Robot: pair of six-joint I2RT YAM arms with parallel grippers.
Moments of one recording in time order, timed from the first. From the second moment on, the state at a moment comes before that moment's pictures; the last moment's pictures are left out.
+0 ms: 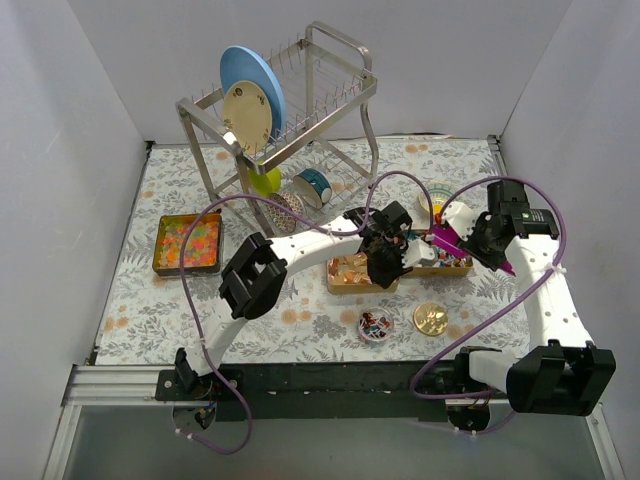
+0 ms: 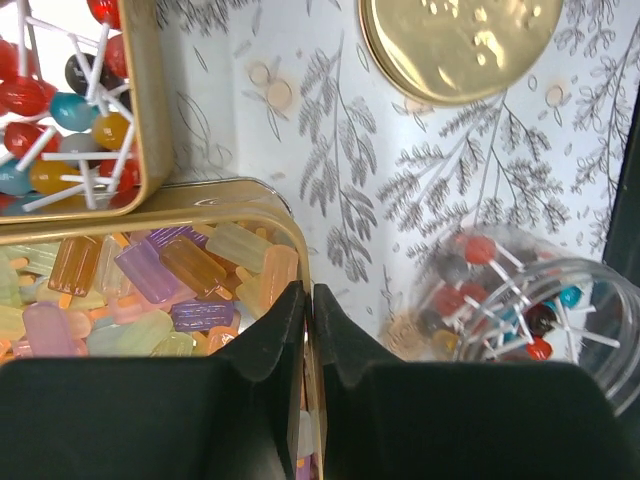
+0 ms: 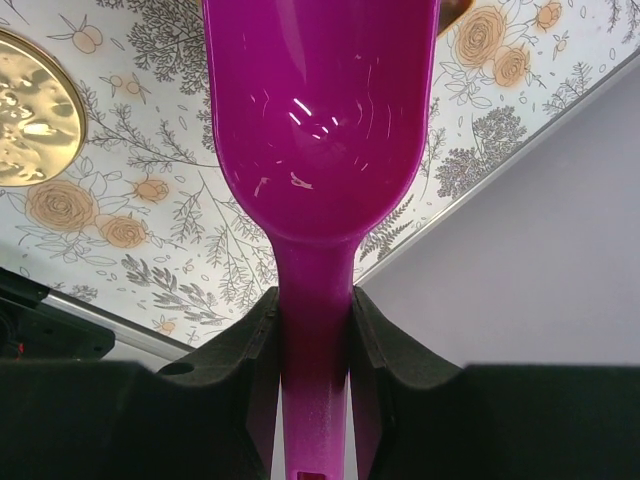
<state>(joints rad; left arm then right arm) -1.00 2.24 1.91 -0.82 0.41 0.47 -0.01 1.18 1.13 -1.14 0.00 -0.99</state>
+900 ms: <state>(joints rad) -1.10 2.23 1.83 -0.65 0.40 0.32 -0.06 1.25 1.19 -1.13 -0.03 -1.08</state>
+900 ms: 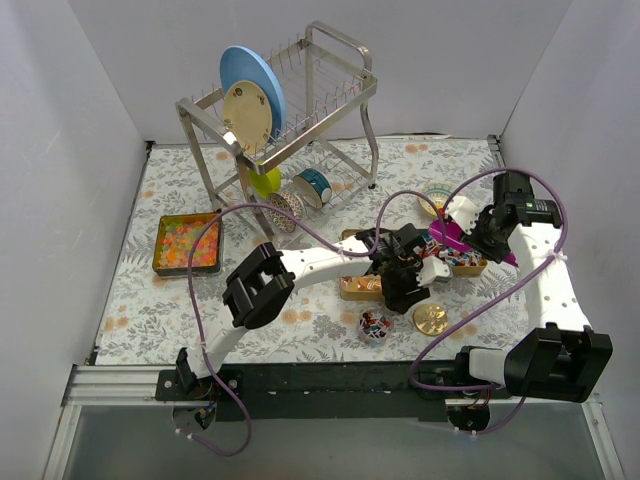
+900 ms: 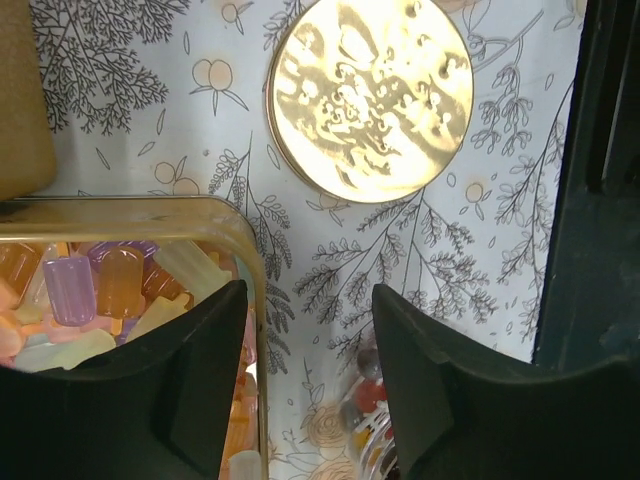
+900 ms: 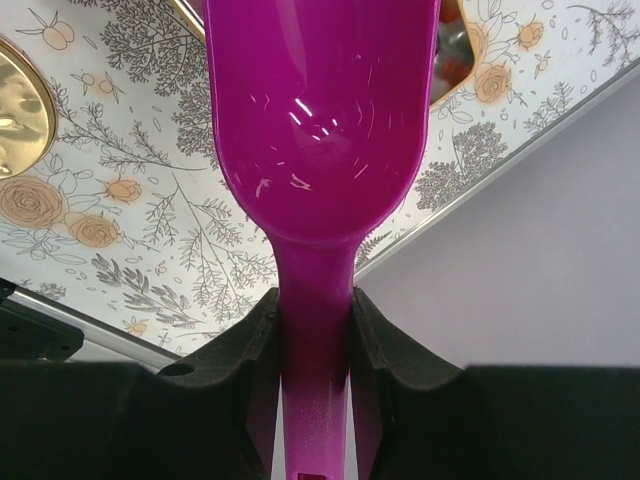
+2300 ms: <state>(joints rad) -0.75 1.79 1.45 -0.13 0.82 -0.27 0.30 1.28 1.46 -1.31 -0.29 -1.13</state>
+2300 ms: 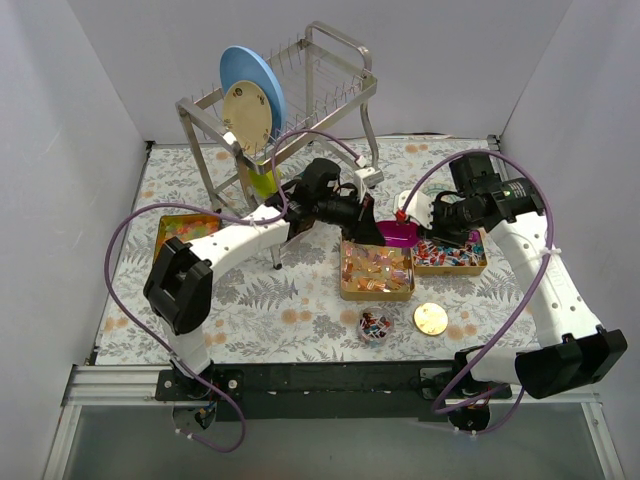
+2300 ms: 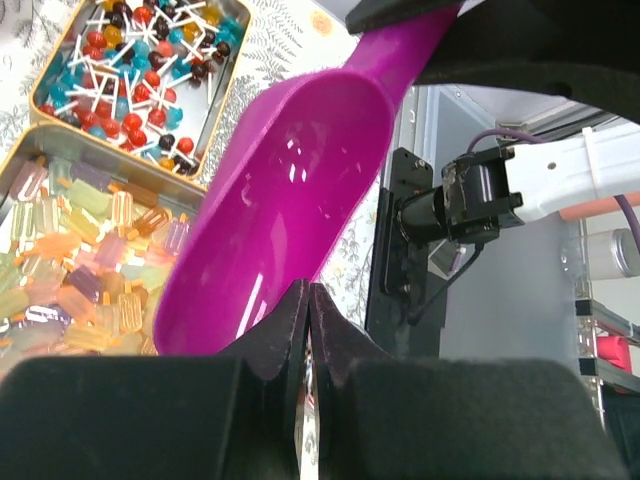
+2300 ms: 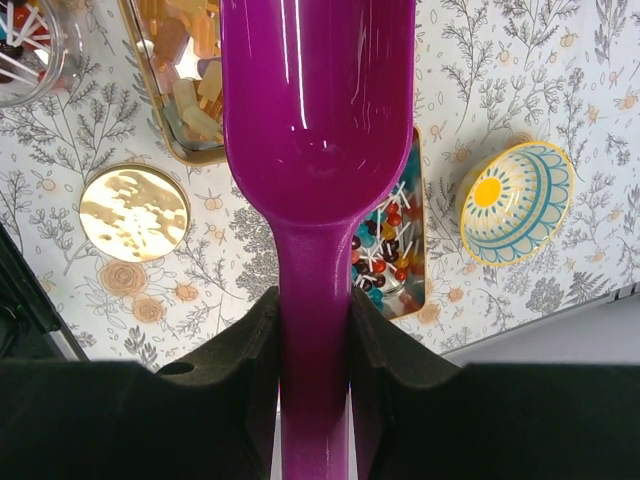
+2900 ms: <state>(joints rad) -0.65 1.35 0.85 -0.10 0.68 -0.16 0.35 1.59 1.63 -1.36 0.06 -1.55</state>
